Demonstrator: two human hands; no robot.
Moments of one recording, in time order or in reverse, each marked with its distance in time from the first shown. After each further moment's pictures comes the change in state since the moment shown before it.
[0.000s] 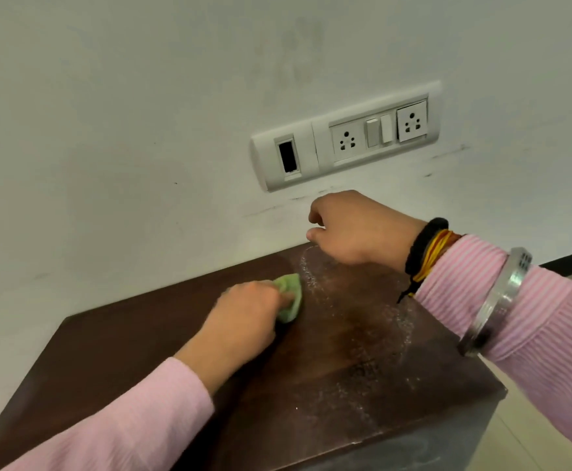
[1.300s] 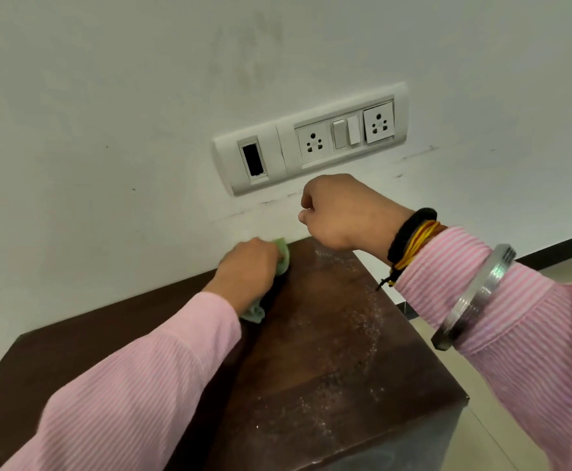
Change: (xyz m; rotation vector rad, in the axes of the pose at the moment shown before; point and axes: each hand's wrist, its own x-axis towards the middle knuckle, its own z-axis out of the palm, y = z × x) left_hand 0.093 0.022 -0.019 -0.063 -0.055 -0.175; right_hand 0.005 0.030 -0.014 0.089 0.099 0.114
